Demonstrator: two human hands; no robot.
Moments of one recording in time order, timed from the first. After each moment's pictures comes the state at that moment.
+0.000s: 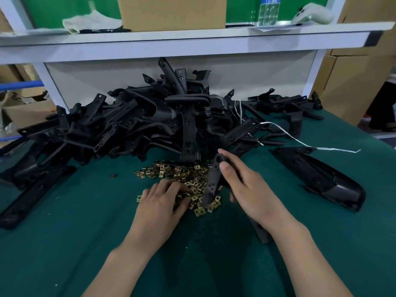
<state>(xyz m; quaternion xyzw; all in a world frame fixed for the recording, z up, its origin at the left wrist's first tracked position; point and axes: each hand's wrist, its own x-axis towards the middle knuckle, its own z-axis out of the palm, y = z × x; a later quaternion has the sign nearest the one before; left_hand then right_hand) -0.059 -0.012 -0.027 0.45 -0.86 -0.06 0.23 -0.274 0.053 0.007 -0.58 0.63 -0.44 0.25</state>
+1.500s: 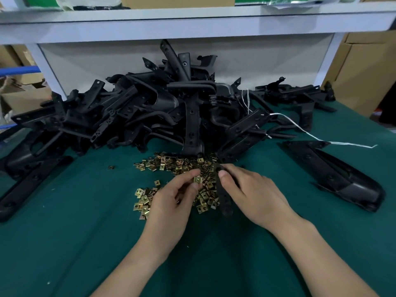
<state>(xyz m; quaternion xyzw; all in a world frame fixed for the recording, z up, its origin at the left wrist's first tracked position) -0.082 0.013 -0.016 0.41 -0.67 -0.45 0.42 -0.275 0.046 -0.007 -0.67 0.69 -0.25 0.11</state>
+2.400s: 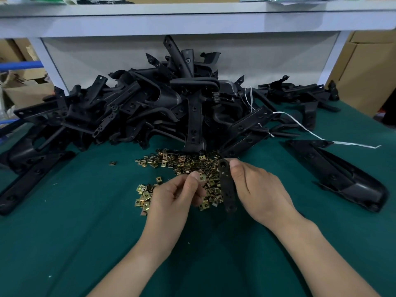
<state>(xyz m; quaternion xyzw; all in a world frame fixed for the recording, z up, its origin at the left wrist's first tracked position) -0.085 0.018 -0.011 0.39 -0.60 -0.52 0.46 -0.271 0.049 -0.003 -0.65 0.71 -0.27 0.07</state>
